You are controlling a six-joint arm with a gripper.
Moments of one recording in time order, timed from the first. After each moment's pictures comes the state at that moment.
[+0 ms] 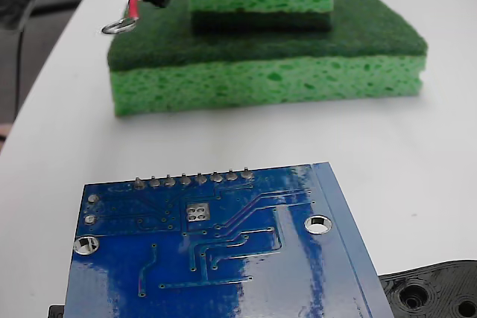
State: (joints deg) arm 14.9 119.1 133.8 32.3 -2.2 16.2
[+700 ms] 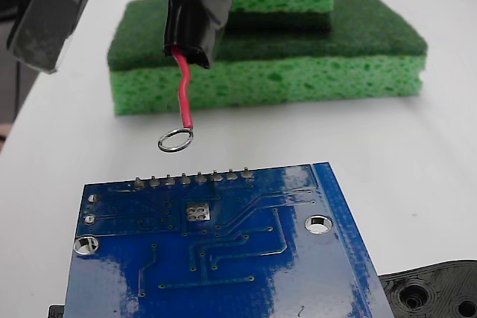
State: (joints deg) arm 10.0 111.7 127.7 36.1 2.5 20.9
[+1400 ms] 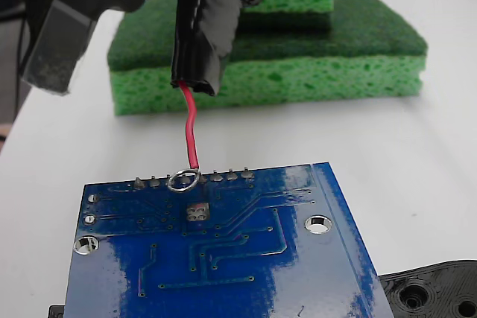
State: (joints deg) arm 10.0 110.6 128.0 36.3 2.1 22.2
